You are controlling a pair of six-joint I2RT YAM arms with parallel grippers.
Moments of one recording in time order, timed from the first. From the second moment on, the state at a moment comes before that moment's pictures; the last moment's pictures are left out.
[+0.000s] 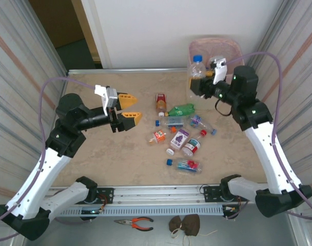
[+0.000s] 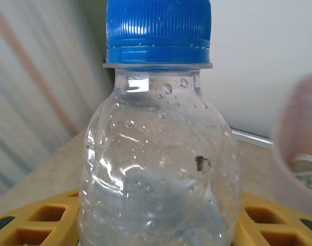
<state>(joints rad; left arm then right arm) -0.50 0.90 1.12 -0.20 0.78 -0.11 0.26 1.17 1.43 -0.49 -0.39 0.14</state>
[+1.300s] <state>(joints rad) -0.50 0.91 1.06 -0.22 0.73 -0.12 -0.02 2.10 2.25 -1.05 -0.12 0.02</state>
